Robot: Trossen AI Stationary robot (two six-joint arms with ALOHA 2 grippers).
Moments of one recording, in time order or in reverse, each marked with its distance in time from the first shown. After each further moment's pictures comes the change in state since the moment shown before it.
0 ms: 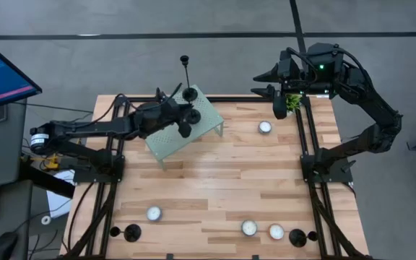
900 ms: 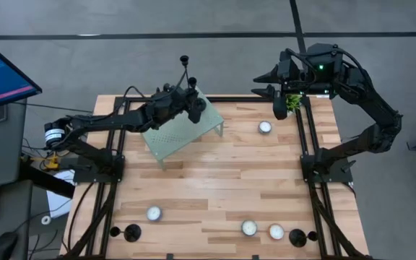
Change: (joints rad) left arm 0.123 0.184 0.074 0.141 -0.012 -0.053; right arm 0.000 0.000 0.000 -0.013 -0.001 -0.016
